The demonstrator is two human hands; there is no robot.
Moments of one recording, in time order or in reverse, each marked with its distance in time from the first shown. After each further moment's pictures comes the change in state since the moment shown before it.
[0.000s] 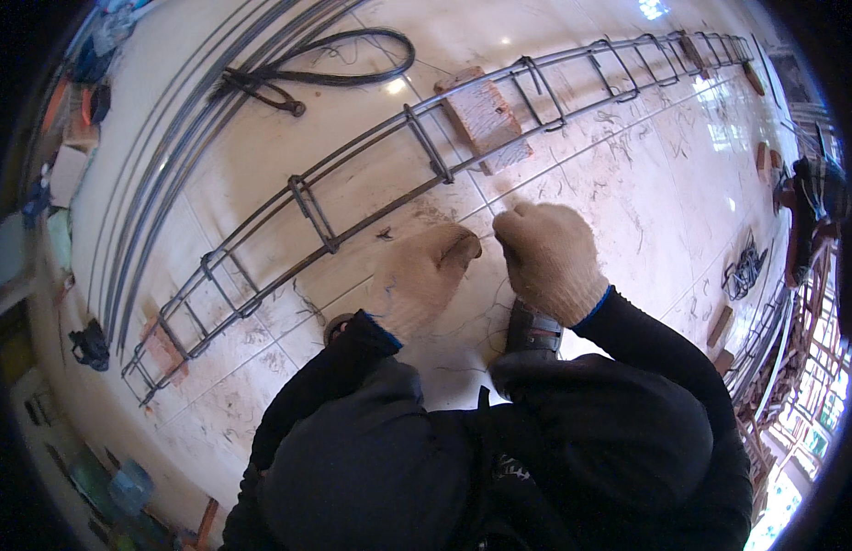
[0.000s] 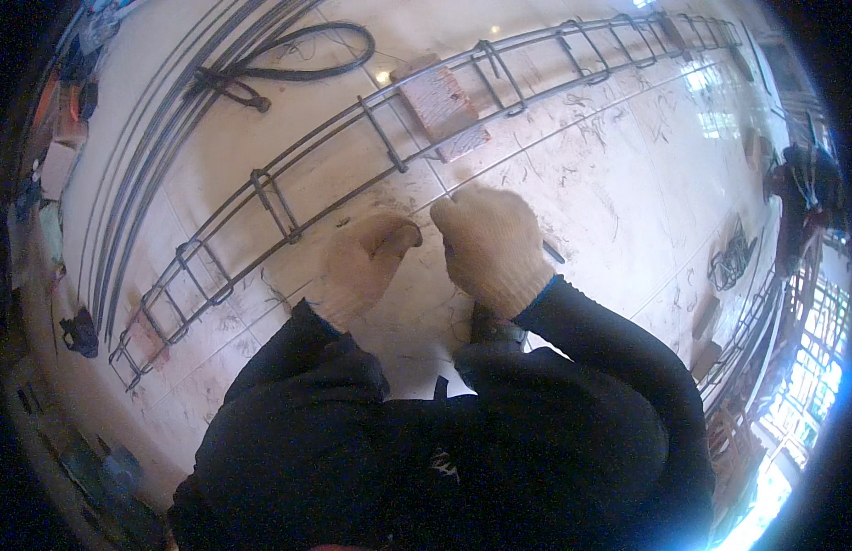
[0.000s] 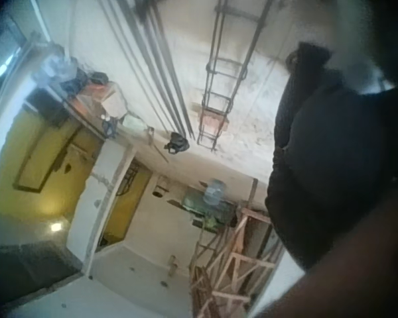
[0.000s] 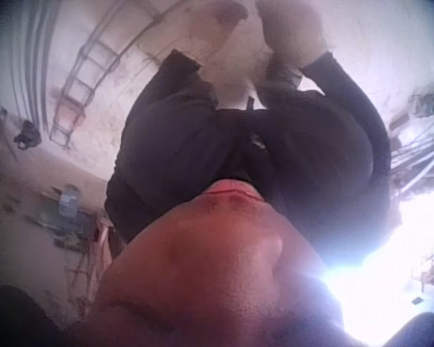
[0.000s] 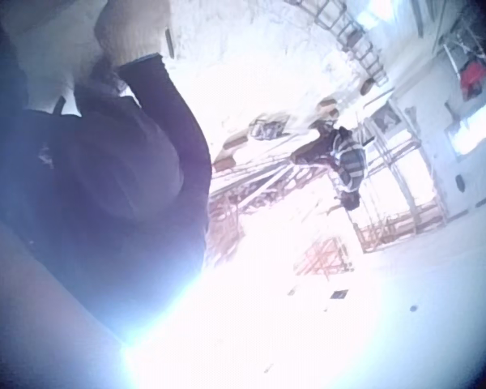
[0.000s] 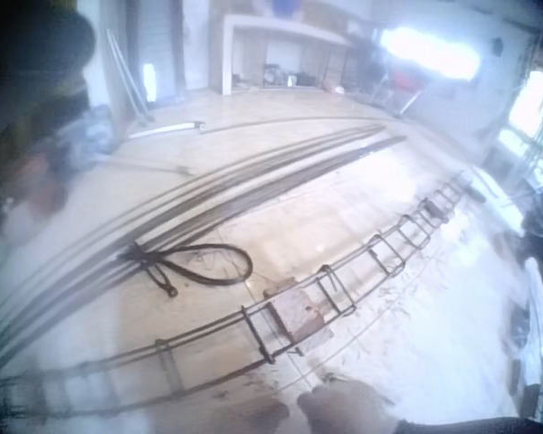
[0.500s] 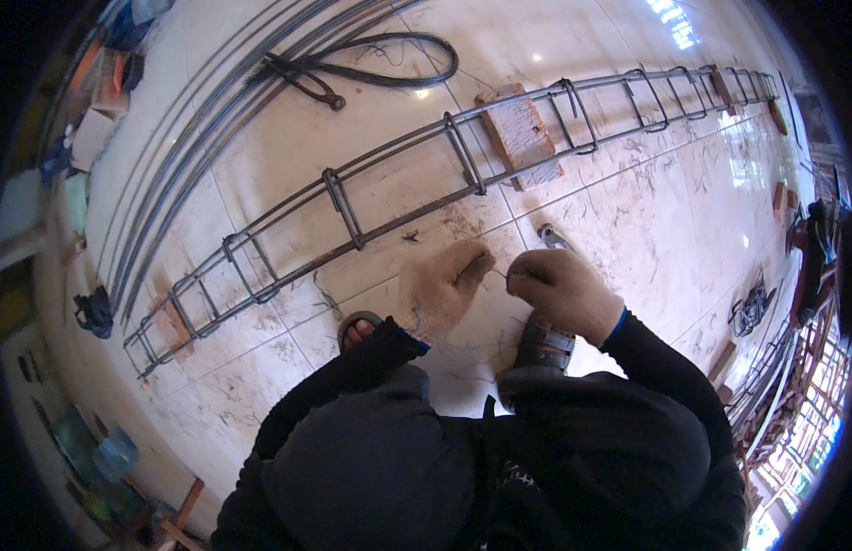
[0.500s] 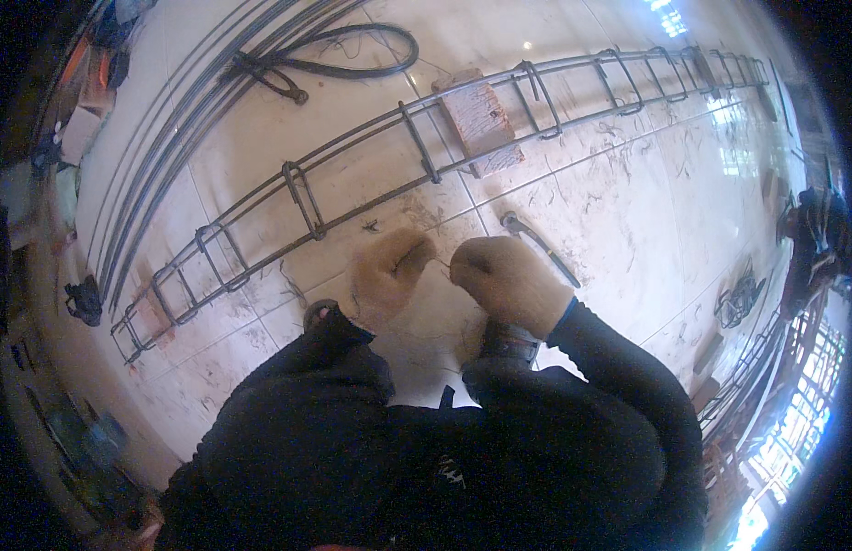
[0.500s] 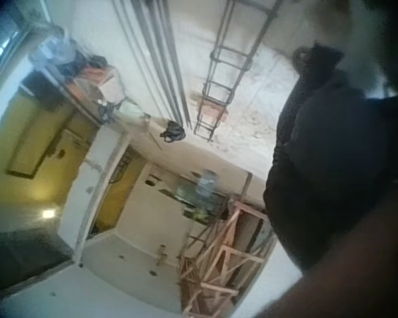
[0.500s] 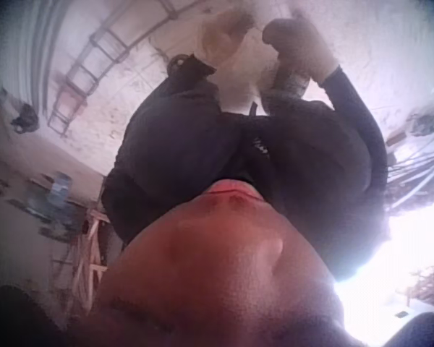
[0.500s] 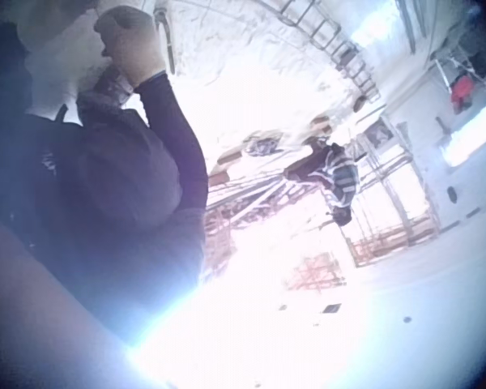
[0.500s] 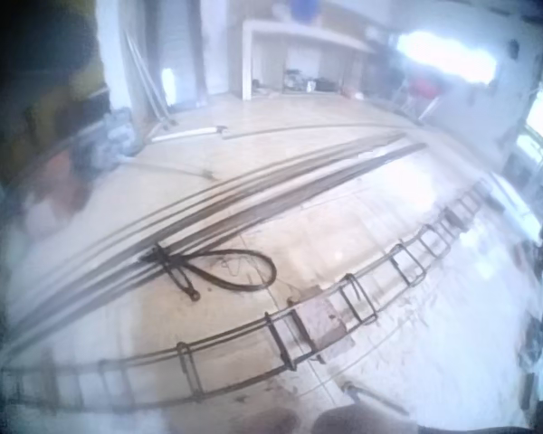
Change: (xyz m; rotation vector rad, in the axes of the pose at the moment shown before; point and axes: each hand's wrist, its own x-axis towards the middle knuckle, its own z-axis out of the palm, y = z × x) left_hand -0.013 -0.036 0.017 0.014 0.254 0.190; right_hand -0.002 0.005 0.001 0.738 -0.331 0.224
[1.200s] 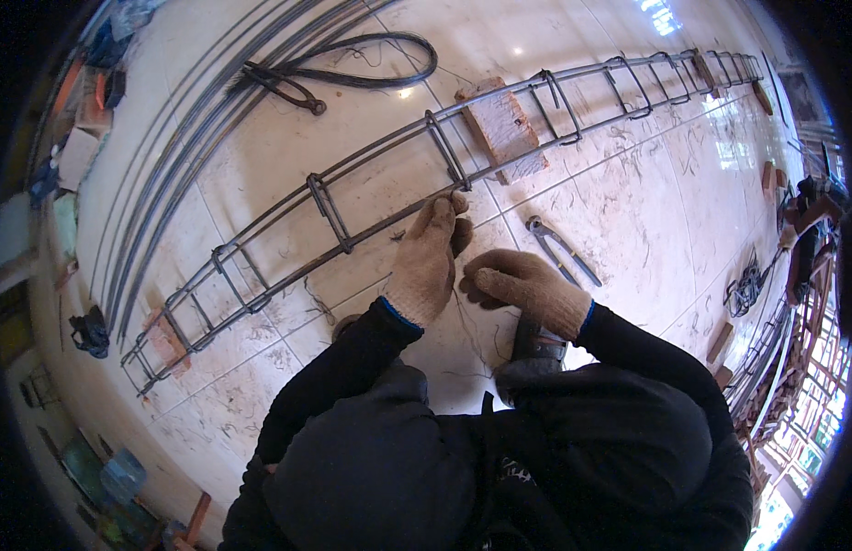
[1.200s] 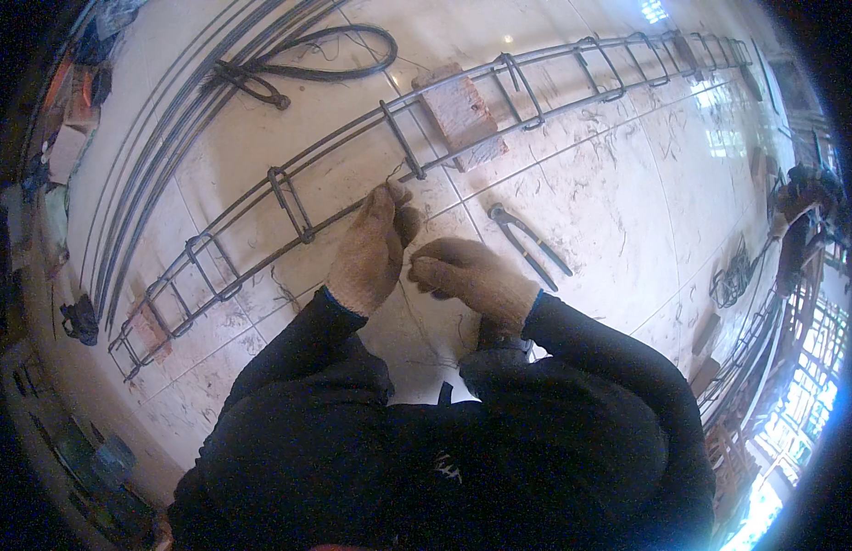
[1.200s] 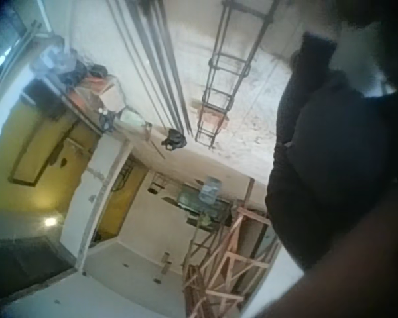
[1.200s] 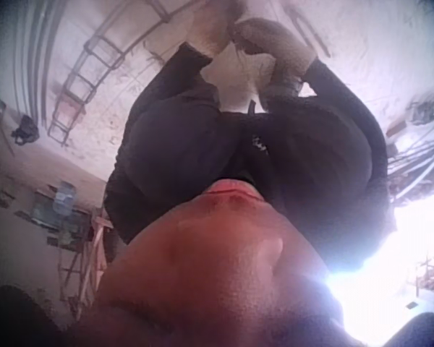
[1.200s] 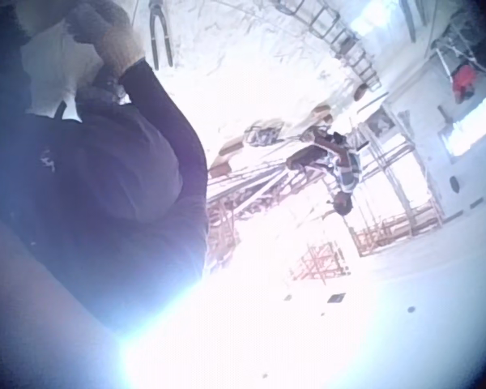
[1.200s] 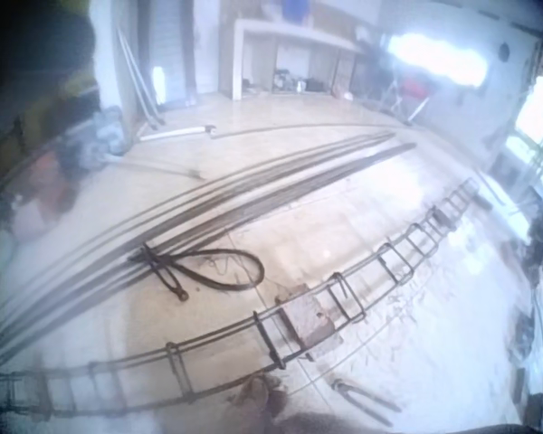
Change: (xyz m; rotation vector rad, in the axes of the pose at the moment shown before) left_hand 0.026 -0.001 0.017 -1.216 0.117 -0.610; right_hand 0.010 0.024 0.036 0.602 -0.186 0.084
